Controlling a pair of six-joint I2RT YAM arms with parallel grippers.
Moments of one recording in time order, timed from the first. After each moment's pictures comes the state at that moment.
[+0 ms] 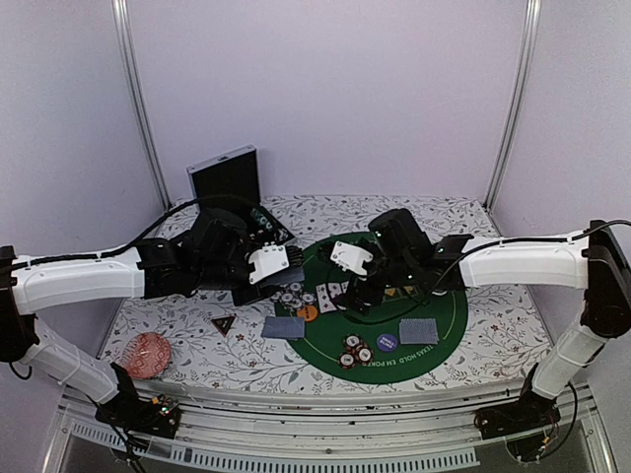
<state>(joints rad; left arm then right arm) -0.90 1.34 0.94 -0.28 -0.12 0.60 0.92 1.67 1.12 -0.18 0.01 -0.47</state>
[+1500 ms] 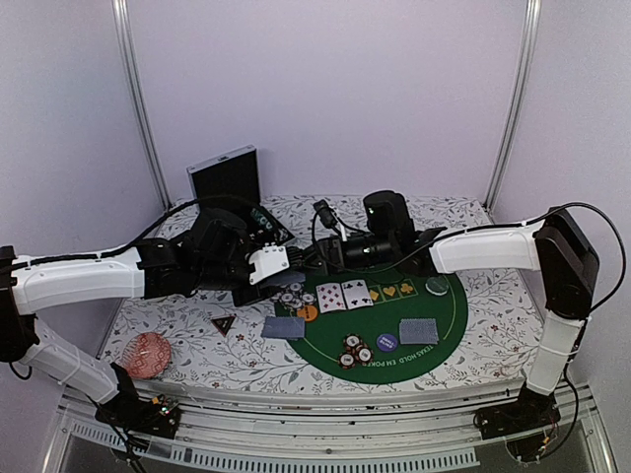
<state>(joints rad) -0.90 1.34 0.94 -0.28 -0.10 0.61 0.82 1.86 1.24 0.25 -0.66 0.54</state>
